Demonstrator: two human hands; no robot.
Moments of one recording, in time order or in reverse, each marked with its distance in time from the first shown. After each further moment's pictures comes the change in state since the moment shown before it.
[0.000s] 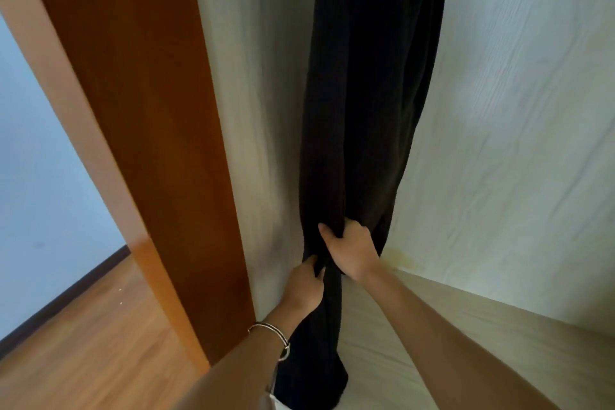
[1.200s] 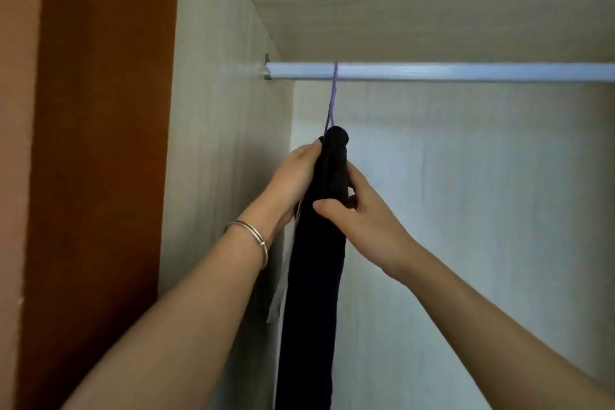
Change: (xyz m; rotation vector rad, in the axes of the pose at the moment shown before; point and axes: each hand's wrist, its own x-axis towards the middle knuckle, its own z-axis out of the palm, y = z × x) left_hand 0.015 0.369 -0.194 -0.616 0.037 0.810; right_hand -0.014 -0.221 -0.196 0.064 0.268 -0.709
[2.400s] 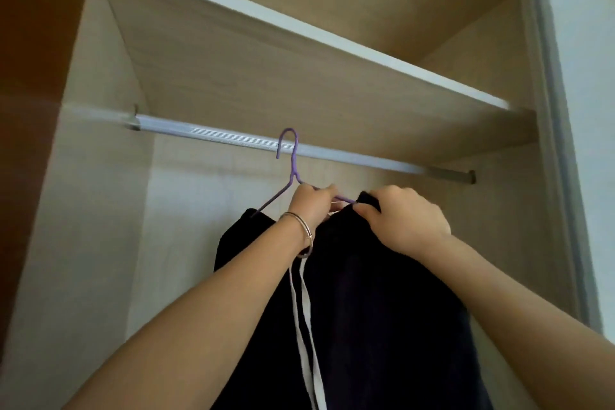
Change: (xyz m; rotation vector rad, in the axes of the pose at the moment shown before) left_hand -0.030 0.088 0.134 -0.318 -0.425 -0.123; right_hand -0.060 -0.123 -0.119 -1.435 0.436 0.459
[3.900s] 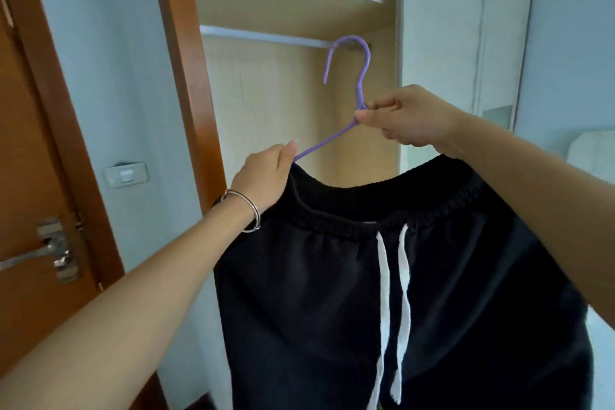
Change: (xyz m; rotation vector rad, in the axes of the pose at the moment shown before) left_hand -0.444 0.070 -0.149 0.774 -0.200 0.317; right_hand -0.361 -0.165 -0.256 0.539 -0.257 0.335
